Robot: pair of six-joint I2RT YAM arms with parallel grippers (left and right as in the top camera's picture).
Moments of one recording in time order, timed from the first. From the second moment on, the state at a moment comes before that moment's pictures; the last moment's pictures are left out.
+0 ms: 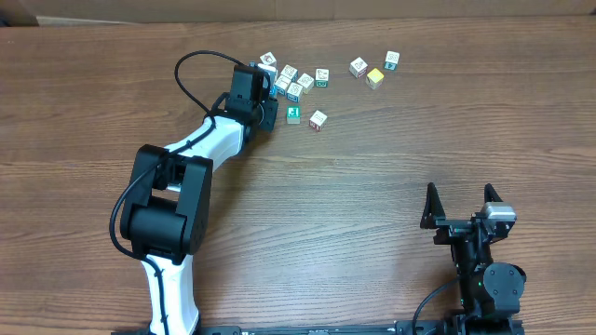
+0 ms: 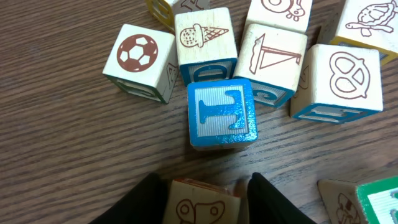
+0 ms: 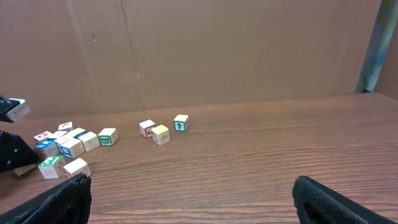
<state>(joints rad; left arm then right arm) -0.28 2.14 1.35 -0.06 -0.06 0.02 0.00 0.01 0.02 -0.03 0.00 0.08</state>
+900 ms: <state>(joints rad) -0.28 2.05 1.35 -0.21 -0.06 -0.12 0.00 0.01 0.02 -0.03 0.00 0.08</state>
